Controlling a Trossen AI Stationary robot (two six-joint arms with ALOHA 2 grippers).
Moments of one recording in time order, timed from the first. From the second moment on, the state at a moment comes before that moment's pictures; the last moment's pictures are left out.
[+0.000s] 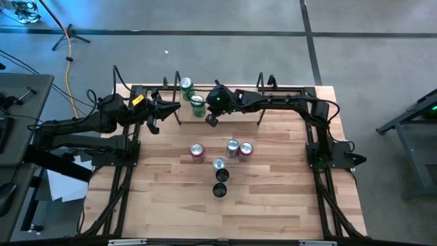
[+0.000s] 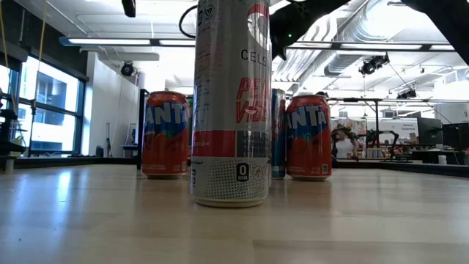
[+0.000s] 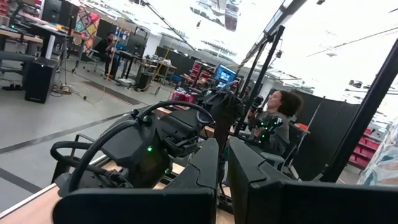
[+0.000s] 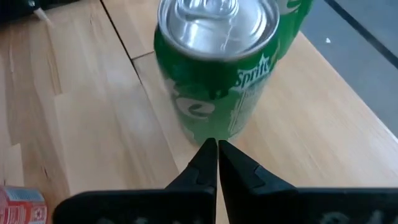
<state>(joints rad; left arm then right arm) 0.18 0.70 0.69 0.18 -0.04 -0.36 -0.31 2.02 1.59 -0.31 0.07 0.09</state>
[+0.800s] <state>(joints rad) 0.18 0.70 0.69 0.19 -0.04 -0.36 -0.33 2.09 1.59 -0.09 0.12 0.13</state>
